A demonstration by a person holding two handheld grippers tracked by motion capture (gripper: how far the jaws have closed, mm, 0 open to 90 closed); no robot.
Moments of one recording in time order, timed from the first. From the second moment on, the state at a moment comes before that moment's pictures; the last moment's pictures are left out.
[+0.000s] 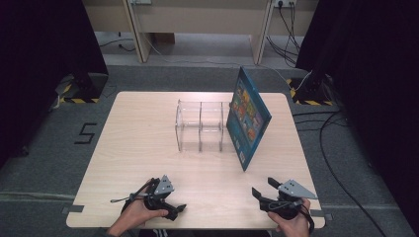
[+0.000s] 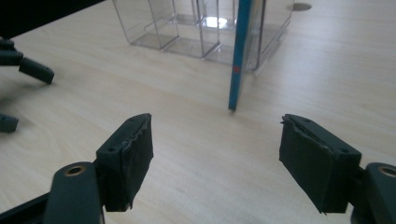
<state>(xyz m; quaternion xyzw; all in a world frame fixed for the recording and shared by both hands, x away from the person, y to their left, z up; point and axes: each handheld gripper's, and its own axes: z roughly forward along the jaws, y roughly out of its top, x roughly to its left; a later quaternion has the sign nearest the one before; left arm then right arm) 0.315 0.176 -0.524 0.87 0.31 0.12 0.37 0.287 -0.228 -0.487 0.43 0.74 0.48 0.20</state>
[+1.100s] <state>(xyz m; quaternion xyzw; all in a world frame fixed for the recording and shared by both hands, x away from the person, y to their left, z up) 0.314 0.176 -0.524 0.87 0.31 0.12 0.37 0.264 -0.216 -0.509 0.41 0.83 0.35 0.16</state>
